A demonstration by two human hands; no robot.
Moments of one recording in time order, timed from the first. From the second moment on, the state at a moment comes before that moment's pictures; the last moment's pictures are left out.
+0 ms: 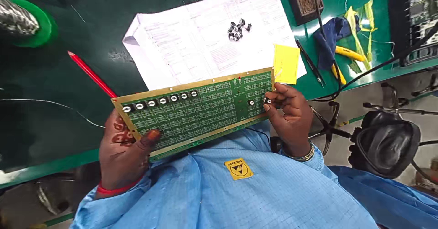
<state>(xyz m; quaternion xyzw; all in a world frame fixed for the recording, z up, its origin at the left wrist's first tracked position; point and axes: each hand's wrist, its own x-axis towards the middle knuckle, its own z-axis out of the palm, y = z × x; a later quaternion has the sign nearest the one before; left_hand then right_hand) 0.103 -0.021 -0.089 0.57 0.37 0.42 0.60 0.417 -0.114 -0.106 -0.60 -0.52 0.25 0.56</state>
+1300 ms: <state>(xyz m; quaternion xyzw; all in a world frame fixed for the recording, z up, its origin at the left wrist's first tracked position) 0.102 -0.023 -0.090 0.57 0.39 0.42 0.59 0.432 -0.115 -0.098 -0.31 -0.14 0.64 0.69</state>
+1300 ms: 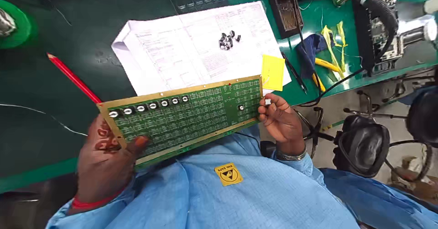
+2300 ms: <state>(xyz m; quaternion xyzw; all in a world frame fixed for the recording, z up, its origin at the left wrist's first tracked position) 0.101 -0.023 -0.091 0.58 0.39 0.41 0.59 0.435 -0.113 -0.105 -0.27 -0.15 0.64 0.71</state>
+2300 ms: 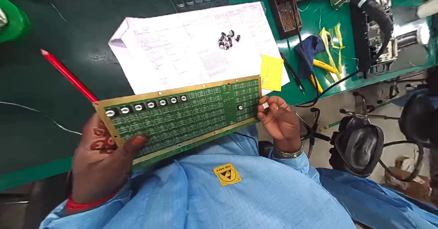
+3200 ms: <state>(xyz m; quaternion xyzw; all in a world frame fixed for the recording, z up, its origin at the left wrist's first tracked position) 0.101 -0.022 -0.091 0.57 0.38 0.42 0.60 0.437 -0.113 -0.107 -0.28 -0.15 0.65 0.69</state>
